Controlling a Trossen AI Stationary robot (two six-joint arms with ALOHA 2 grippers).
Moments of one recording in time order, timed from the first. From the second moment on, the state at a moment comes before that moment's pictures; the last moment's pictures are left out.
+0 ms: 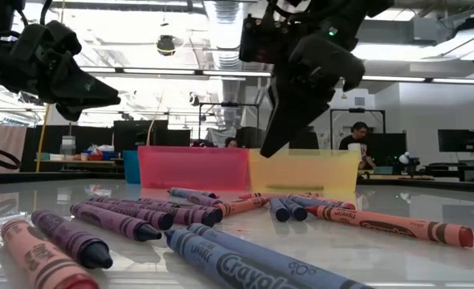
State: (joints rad) left arm -0.21 0.32 0.03 0.20 -0.45 -0.23; right arm 0.28 1.80 1.27 -0.47 0.21 0.16
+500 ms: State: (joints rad) left arm -0.21 0.31 0.03 0.19 -0.37 -0.22; right arm 0.25 1.81 1.22 -0.43 0.18 0.15
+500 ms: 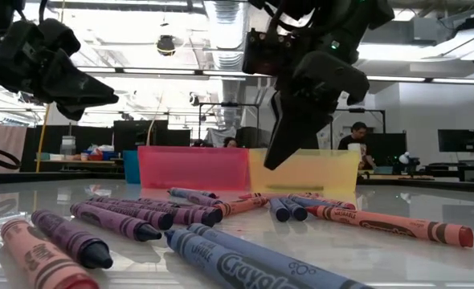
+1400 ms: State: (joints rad) left arm -0.21 0.31 0.01 0.09 -0.45 -0.21; right arm 0.27 1.85 1.22 -0.39 0.16 0.07
